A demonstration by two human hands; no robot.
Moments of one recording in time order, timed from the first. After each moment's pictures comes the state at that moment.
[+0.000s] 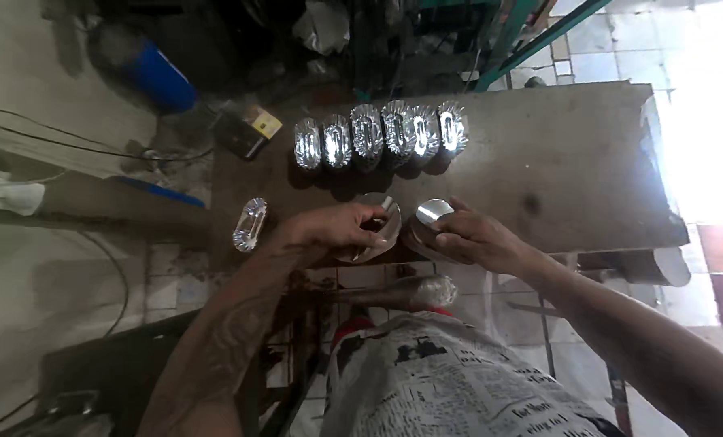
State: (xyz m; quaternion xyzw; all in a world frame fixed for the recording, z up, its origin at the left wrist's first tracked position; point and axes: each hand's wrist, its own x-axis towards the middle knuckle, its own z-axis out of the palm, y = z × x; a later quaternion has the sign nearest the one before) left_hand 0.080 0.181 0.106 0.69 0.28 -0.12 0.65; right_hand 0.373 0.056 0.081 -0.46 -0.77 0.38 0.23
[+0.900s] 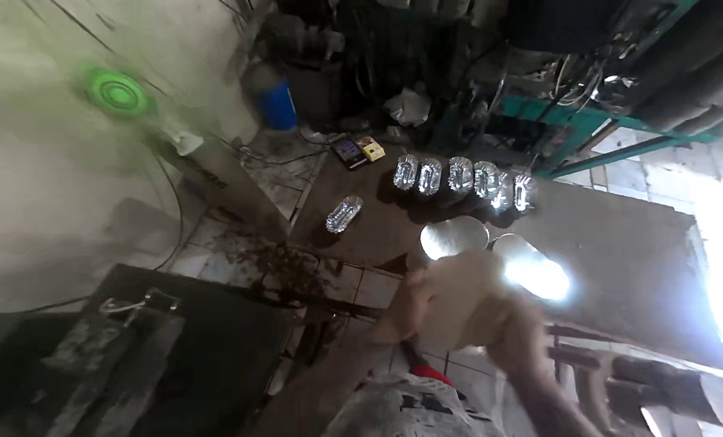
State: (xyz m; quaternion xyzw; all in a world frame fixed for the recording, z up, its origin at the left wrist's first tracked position) left_hand 0.024 -0.014 0.131 0.37 0.46 0.39 0.70; right_hand 0.204 -0.050 0.120 -0.53 -0.34 0.54 0.56
